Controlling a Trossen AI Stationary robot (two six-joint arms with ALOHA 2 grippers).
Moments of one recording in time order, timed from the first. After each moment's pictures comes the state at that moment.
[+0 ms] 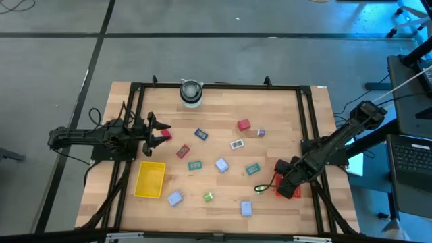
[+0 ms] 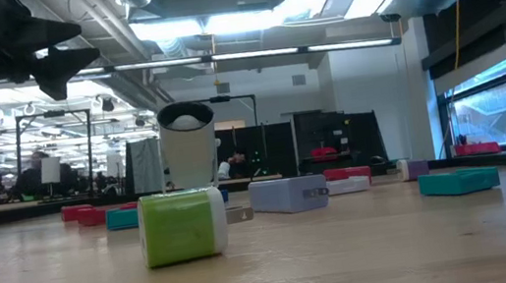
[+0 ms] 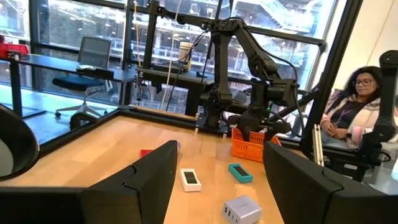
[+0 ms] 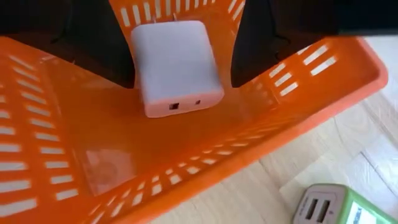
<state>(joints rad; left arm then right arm) 0.03 0.08 0.04 0.15 -0.07 -0.19 0.74 1.29 0.60 -0.69 -0.02 1.29</state>
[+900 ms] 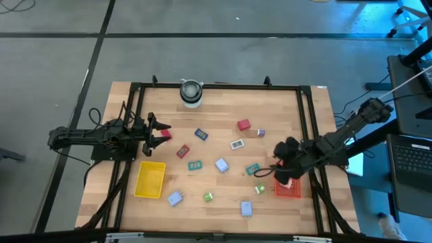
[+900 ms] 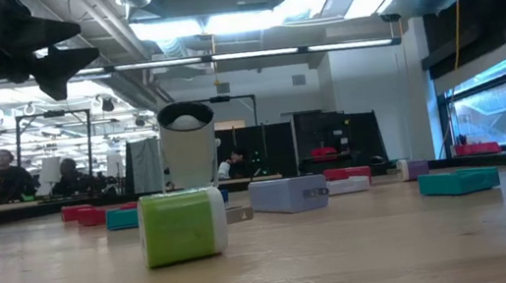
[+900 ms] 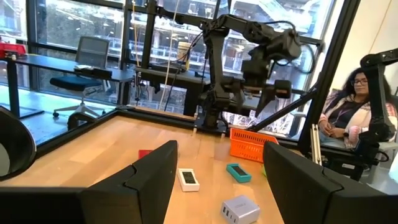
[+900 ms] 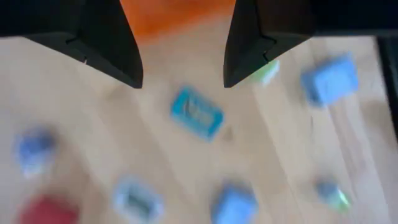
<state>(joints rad) 0.03 0.08 0.04 0.15 -0.07 -0.19 0.61 1.11 0.87 -0.88 0.42 0.96</state>
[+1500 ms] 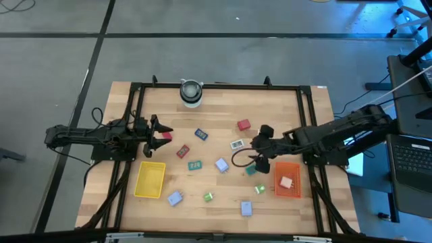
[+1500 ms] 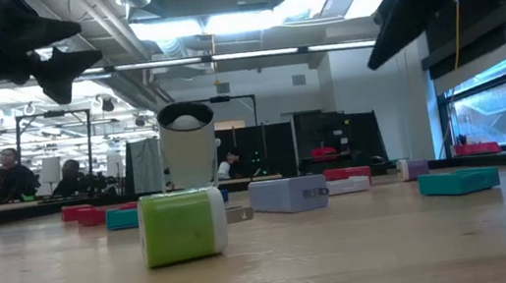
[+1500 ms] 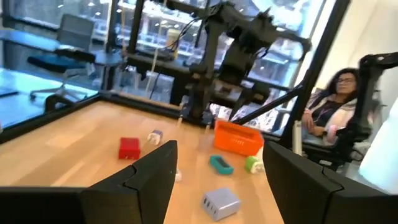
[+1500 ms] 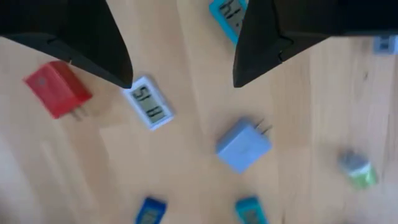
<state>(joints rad) 0.03 0.17 0.05 0.22 -0.01 -0.27 0.30 1.27 0.88 -0.55 0.29 0.34</state>
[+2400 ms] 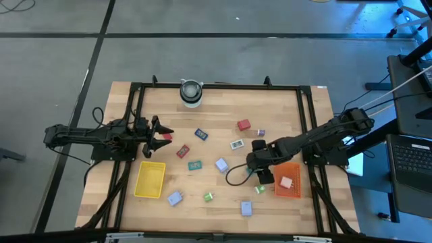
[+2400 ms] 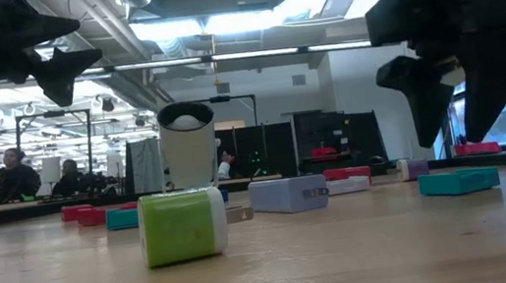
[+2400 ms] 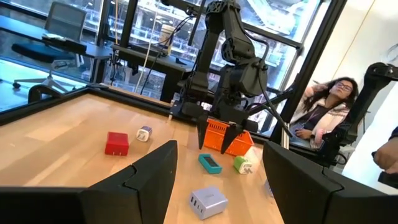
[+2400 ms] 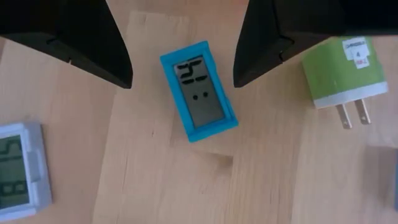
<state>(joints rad) 0.03 0.20 0.04 0.24 0.02 -0.33 0.32 1.54 0.87 -0.61 0.05 0.14</state>
